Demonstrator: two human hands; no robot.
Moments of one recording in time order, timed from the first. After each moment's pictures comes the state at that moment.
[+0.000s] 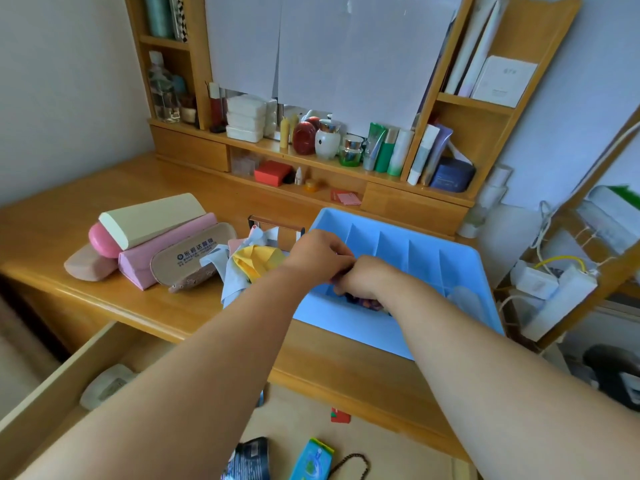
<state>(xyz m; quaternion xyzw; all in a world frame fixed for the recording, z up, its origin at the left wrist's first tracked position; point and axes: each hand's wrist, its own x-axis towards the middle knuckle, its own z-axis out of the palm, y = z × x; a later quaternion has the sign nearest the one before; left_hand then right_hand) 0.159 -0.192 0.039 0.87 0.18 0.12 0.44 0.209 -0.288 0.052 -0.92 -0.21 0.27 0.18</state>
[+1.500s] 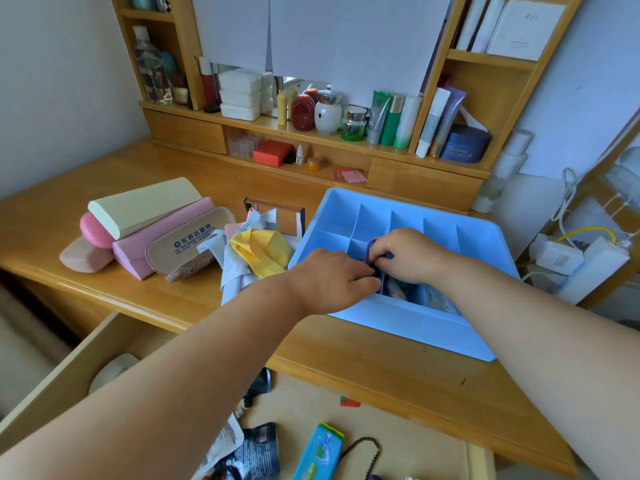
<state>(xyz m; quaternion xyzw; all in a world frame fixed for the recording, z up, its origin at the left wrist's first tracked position) 0.136 -0.217 0.024 0.98 -0.01 0.00 0.18 0.272 -0.329 0.028 -0.87 -0.47 0.12 0.10</state>
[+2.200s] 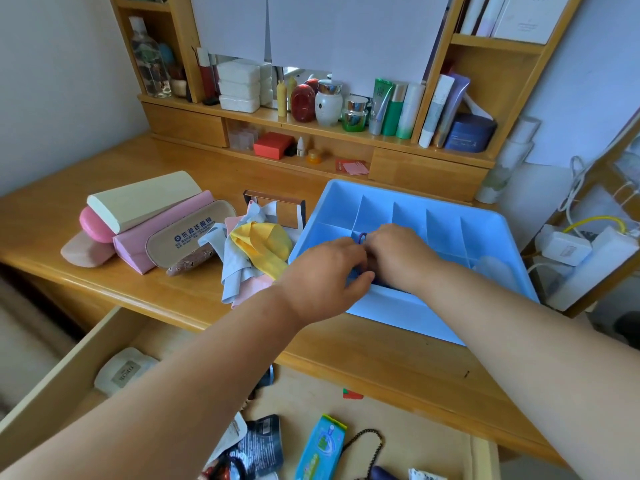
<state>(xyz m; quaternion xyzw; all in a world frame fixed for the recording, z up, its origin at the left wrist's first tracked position) 0.127 -0.216 0.003 0.96 -0.01 0.19 0.21 0.247 -0.318 0.019 -0.87 -0.49 -0.01 0.03</state>
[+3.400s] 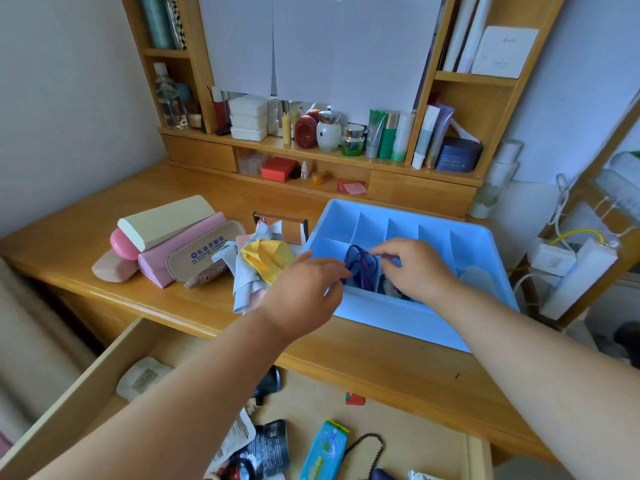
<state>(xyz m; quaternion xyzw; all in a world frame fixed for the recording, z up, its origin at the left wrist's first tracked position) 0.095 -0.216 0.017 0.96 0.03 0.20 0.19 0.249 -0.354 0.018 -0.86 -0.41 0.02 0.31</state>
